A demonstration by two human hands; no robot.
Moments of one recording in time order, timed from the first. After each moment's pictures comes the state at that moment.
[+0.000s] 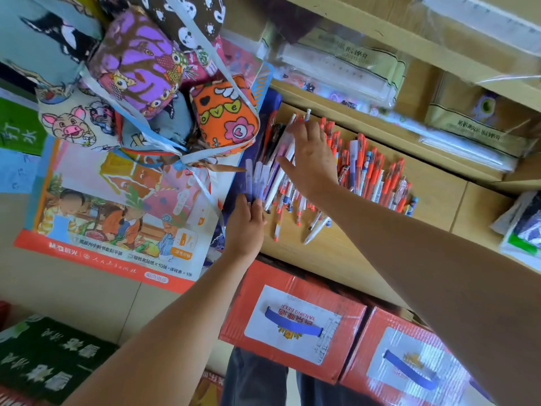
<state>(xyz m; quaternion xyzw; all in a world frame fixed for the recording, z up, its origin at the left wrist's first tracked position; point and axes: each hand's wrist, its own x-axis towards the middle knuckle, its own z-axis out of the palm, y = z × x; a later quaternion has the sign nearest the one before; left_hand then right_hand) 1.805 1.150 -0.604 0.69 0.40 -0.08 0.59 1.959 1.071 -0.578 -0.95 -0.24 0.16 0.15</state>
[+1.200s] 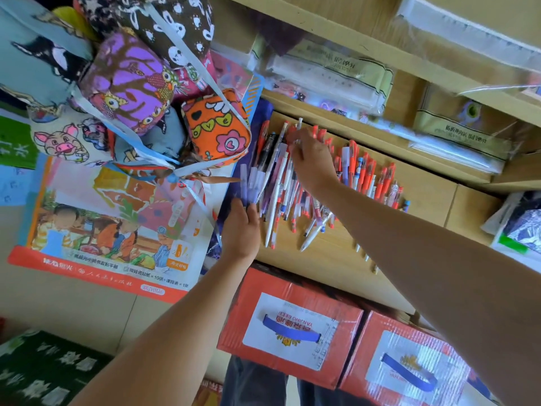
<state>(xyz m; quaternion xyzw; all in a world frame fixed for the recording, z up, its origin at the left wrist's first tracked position) 1.821 1.151 -0.587 0.78 0.40 -0.11 0.48 1.976 1.062 -0.581 -0.91 -0.13 0.21 0.33</state>
